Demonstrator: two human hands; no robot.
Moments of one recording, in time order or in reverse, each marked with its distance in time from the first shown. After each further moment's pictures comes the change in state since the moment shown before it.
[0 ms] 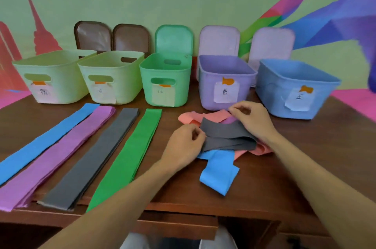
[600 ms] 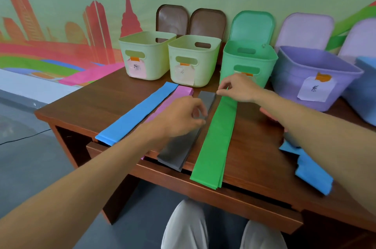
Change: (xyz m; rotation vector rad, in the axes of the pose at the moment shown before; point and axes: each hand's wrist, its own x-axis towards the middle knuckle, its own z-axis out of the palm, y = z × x) left_hand -0.055 -0.081 -0.189 0.324 -0.102 0.061; right_hand 0.065 -0.169 0.171 -0.346 -0.502 -0.323
